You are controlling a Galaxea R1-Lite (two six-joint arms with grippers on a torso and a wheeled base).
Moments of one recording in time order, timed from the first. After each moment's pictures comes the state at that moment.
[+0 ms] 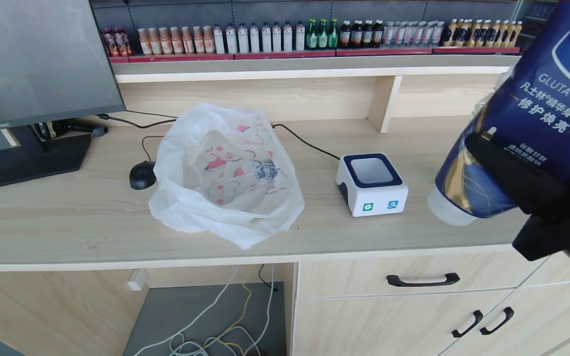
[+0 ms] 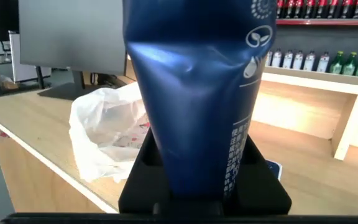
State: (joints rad) left arm 0.00 0.00 0.00 0.00 0.00 0.00; right arm 0.64 1.31 -0.37 -1.40 0.03 -0.14
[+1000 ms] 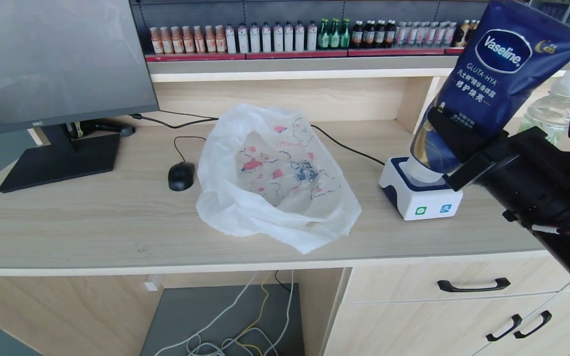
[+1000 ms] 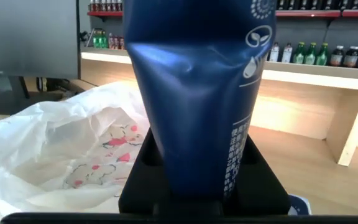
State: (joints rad) left arm 0.00 0.00 0.00 0.00 0.00 0.00; right arm 0.47 1.56 -0.55 -1.48 0.03 -0.11
